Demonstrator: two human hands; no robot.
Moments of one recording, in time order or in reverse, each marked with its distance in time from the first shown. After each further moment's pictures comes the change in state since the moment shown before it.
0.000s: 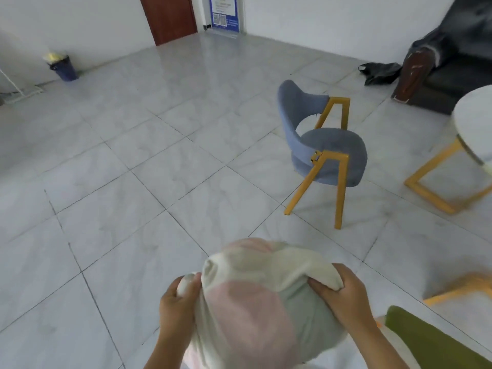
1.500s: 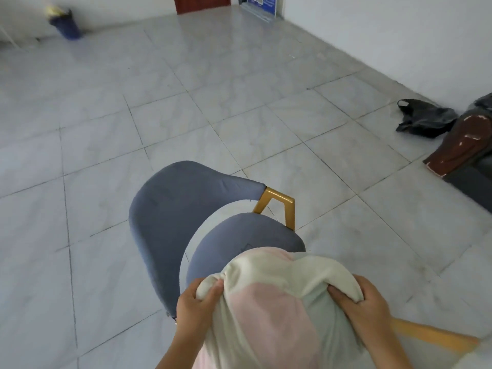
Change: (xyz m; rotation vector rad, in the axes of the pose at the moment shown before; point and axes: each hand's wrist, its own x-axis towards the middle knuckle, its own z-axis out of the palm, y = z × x) left_hand 0.294 0.232 0.774 -0.026 0.092 -0.116; right_hand 0.822 0.002 -0.372 -0.147 -0.121 -0.016
